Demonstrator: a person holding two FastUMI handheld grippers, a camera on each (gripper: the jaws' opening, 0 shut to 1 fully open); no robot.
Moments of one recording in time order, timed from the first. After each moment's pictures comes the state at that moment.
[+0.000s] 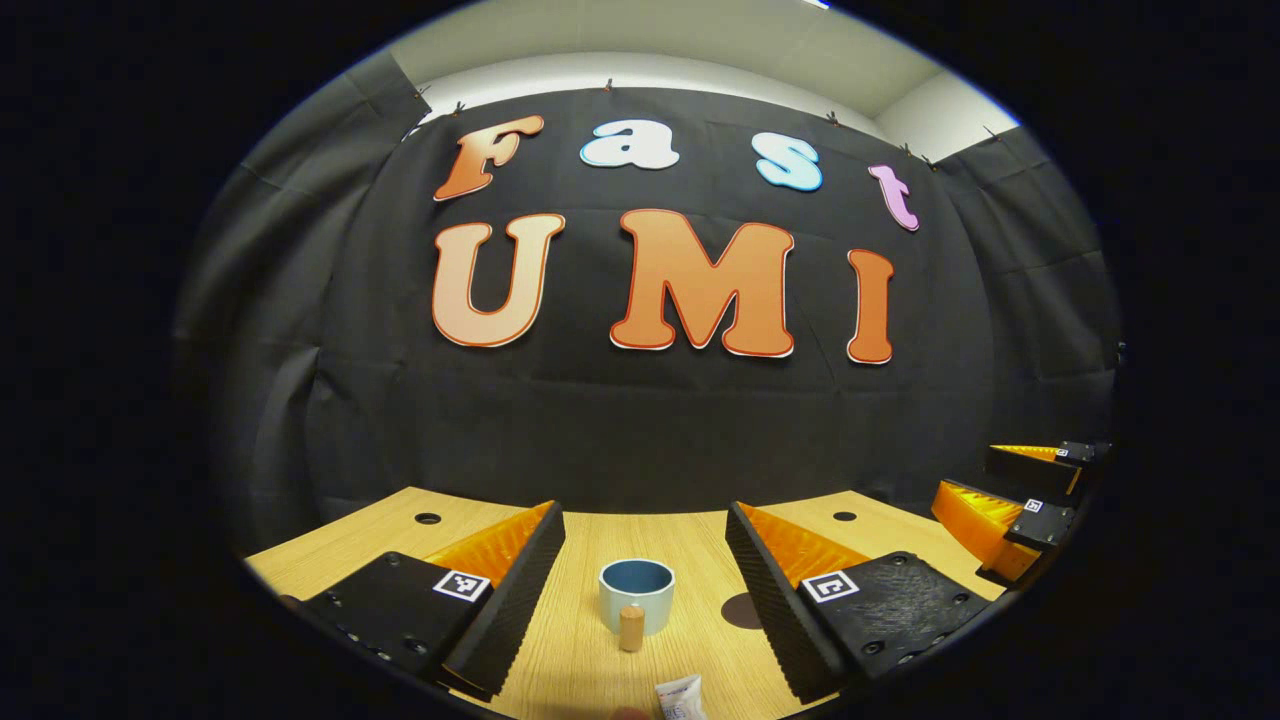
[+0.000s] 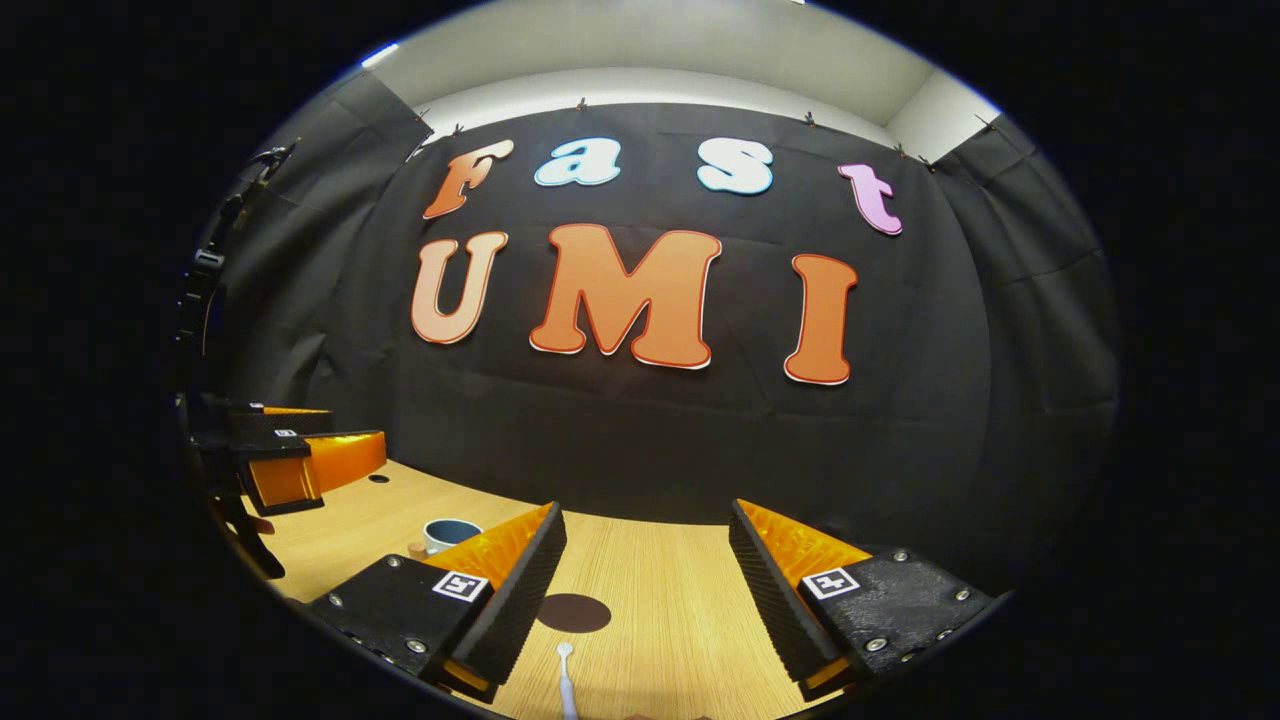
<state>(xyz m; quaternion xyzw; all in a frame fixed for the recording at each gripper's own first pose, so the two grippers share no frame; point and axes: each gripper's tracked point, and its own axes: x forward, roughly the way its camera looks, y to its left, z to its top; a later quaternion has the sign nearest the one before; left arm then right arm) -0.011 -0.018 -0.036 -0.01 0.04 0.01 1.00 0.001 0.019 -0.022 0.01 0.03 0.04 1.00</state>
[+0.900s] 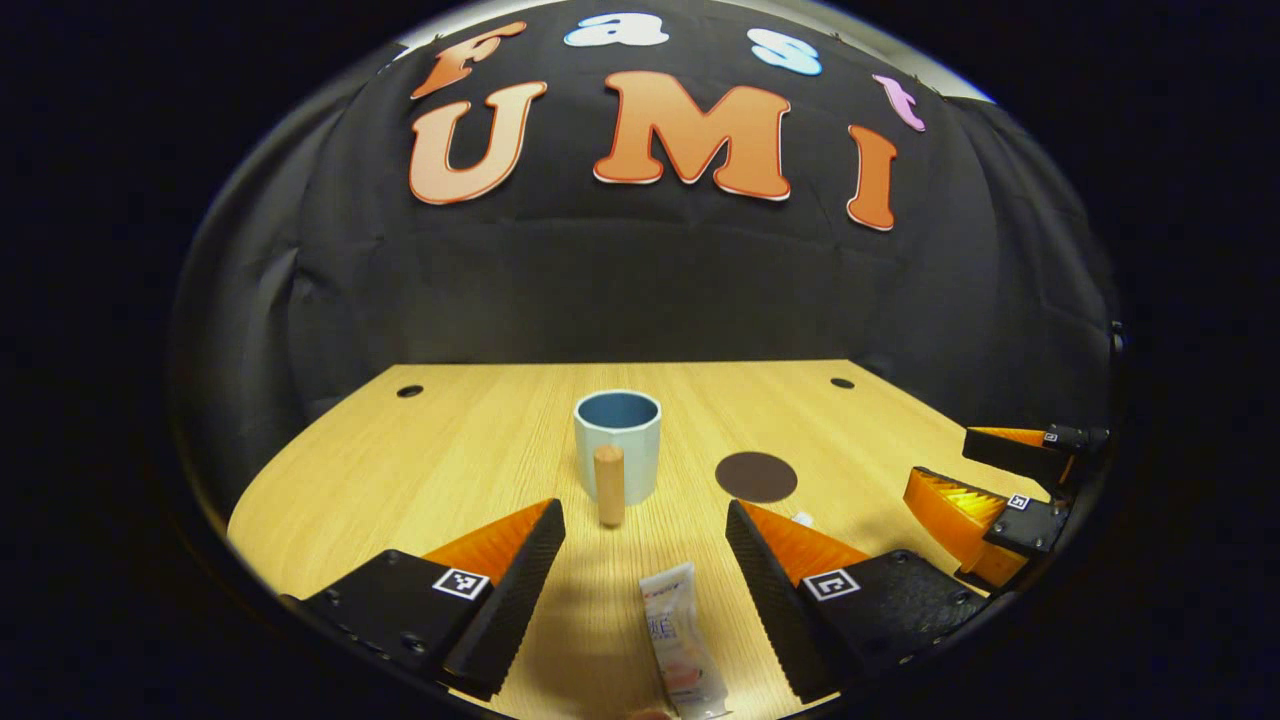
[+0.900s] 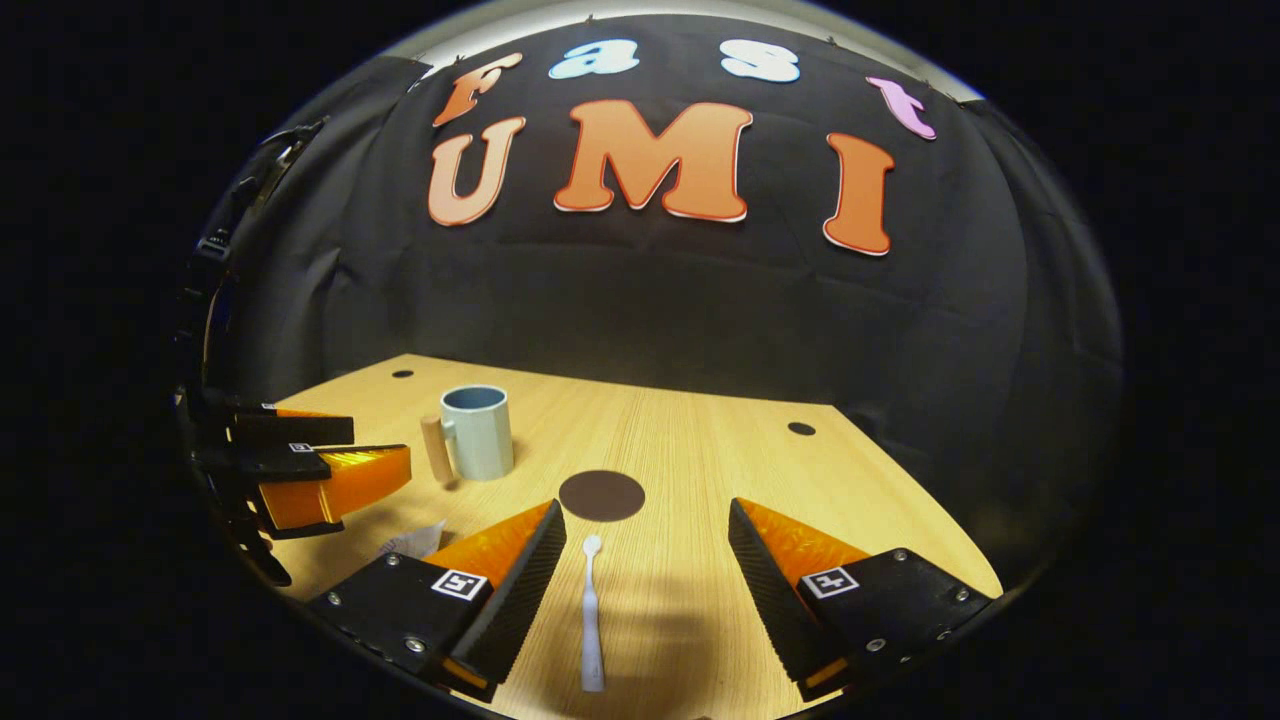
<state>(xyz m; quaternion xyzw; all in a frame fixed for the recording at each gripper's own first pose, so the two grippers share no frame) -0.045 -0.038 -0.186 -0.01 0.27 0.00 0.96 -0.031 0.048 -0.147 0.00 0.23 0.09 0.97</state>
